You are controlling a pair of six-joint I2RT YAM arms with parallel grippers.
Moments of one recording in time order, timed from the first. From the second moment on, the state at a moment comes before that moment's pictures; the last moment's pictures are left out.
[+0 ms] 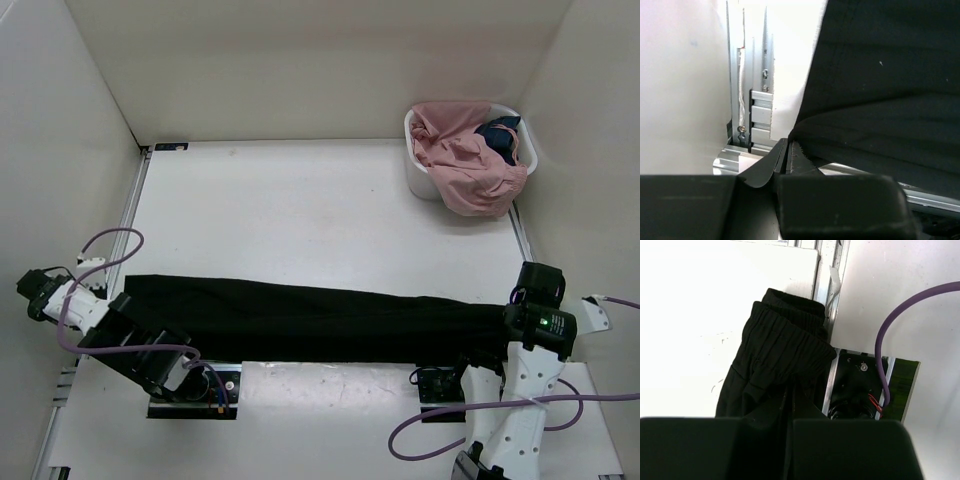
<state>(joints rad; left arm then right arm) 1.08 1.30 0.85 -0.74 0.23 0.96 -0.31 0.57 0.88 -1.40 0.51 0.97</state>
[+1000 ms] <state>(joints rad) 0.77 1.23 0.86 -0.73 0.25 0.99 -0.19 0.88 0.74 -1.19 0.22 0.70</state>
